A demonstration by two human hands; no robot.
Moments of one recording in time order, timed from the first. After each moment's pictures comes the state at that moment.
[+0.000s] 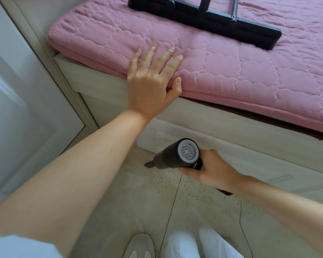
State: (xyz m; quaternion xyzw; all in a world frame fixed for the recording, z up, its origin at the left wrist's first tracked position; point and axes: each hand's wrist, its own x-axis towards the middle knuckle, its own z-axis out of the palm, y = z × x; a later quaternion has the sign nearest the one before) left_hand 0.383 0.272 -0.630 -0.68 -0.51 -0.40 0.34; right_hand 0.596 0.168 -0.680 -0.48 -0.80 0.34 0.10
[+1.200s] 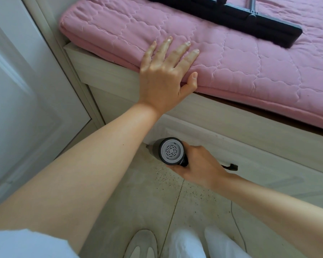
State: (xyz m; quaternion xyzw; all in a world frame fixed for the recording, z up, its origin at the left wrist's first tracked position) left_hand 0.383 0.273 -0.632 -0.67 -0.51 -0.42 0.33; right_hand 0.550 0.170 -0.703 -0.46 -0.84 0.24 0.12
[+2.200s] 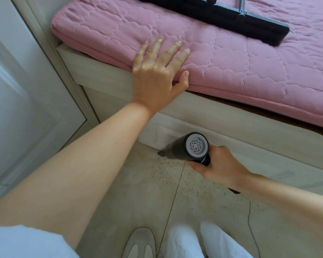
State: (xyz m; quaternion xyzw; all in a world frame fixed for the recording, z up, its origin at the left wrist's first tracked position) left_hand 0.381 0.273 -0.632 -0.68 -0.50 -0.42 0.34; right_hand 0.606 0.164 -0.685 -0.52 -0.80 0.28 0.11
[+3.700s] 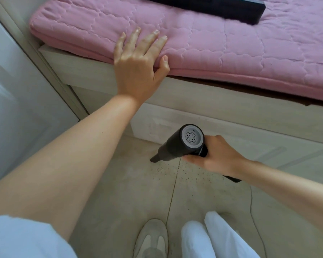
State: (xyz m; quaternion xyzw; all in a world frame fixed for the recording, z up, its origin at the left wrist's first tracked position) left_hand 0.382 0.268 -0.631 -0.68 -0.51 -0.42 0.32; right_hand 0.617 0.144 -0.680 -0.52 -0.78 0.33 0.11
